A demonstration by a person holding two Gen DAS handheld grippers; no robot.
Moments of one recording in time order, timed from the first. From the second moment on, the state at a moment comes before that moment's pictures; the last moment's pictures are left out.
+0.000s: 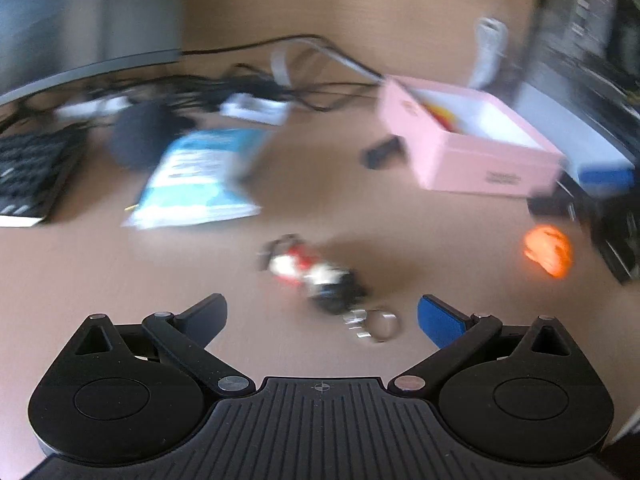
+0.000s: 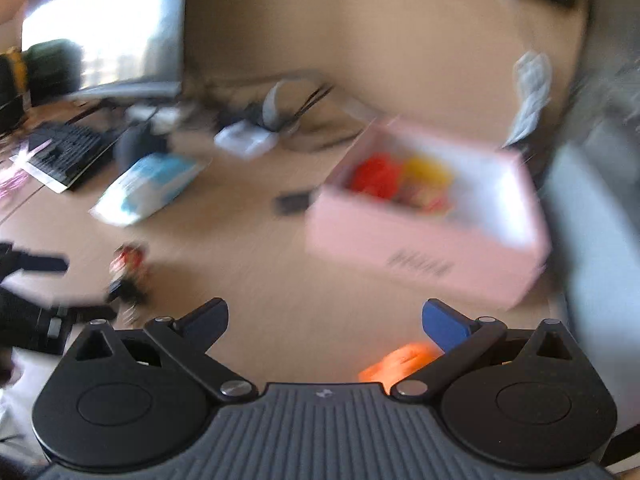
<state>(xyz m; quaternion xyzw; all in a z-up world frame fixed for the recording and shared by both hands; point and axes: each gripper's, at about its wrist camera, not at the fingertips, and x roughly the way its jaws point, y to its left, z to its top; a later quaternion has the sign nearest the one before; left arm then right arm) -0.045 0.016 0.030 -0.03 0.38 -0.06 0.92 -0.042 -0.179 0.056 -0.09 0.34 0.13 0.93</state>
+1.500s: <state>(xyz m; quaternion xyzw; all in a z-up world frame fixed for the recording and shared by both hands) -0.052 0.011 0.040 -0.03 0.38 -0.05 0.92 -0.029 -0.226 0.006 -0.05 0.40 0.08 0.91</state>
